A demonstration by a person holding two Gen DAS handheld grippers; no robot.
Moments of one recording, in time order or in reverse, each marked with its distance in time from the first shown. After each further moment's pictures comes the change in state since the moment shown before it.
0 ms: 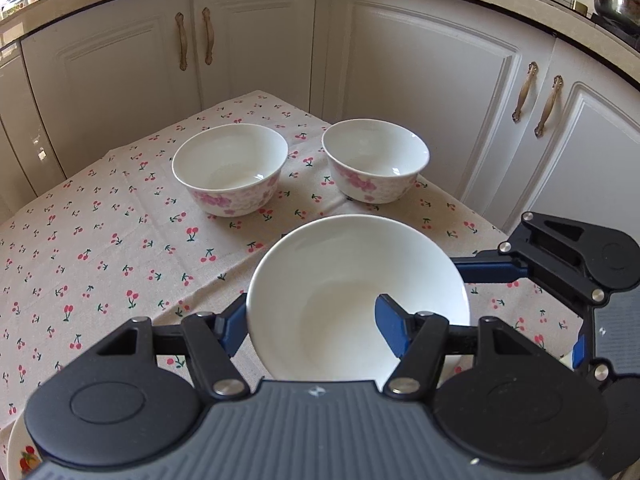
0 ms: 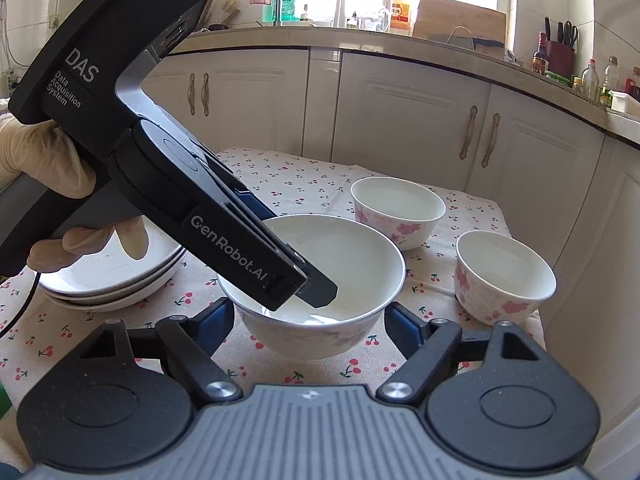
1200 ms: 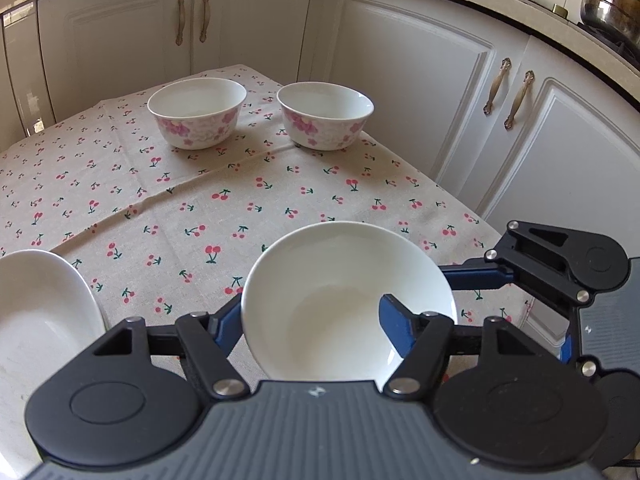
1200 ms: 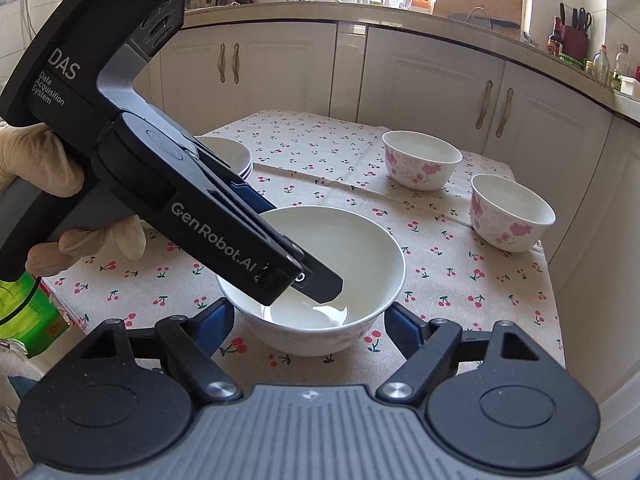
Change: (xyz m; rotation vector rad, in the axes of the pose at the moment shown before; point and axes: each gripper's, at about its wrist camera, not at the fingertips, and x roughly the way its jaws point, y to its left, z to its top) left arm -0.017 -0.046 -0.064 -0.093 -0.008 -0.048; right arm -0.048 0.023 -0.045 -0.010 0.091 0.054
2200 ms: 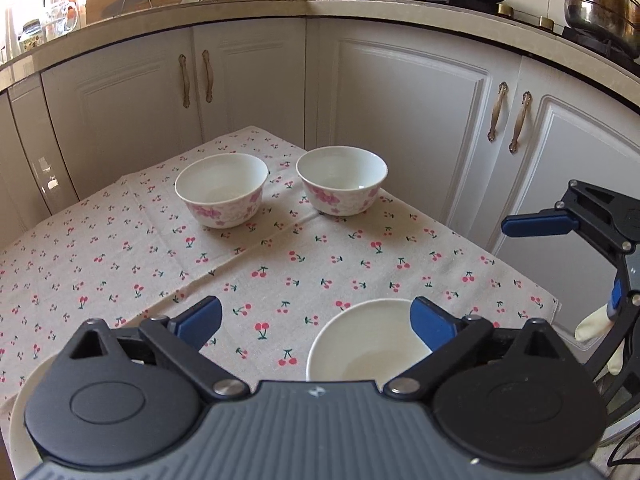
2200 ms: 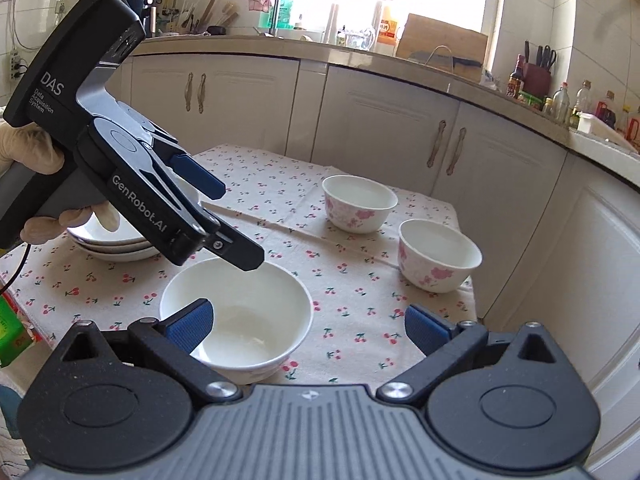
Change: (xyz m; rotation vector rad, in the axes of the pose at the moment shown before) left arm -0.032 0.008 0.039 0.117 -0.116 0.073; right arm -0.043 -0.030 0.020 -0.044 -0.105 -0.165
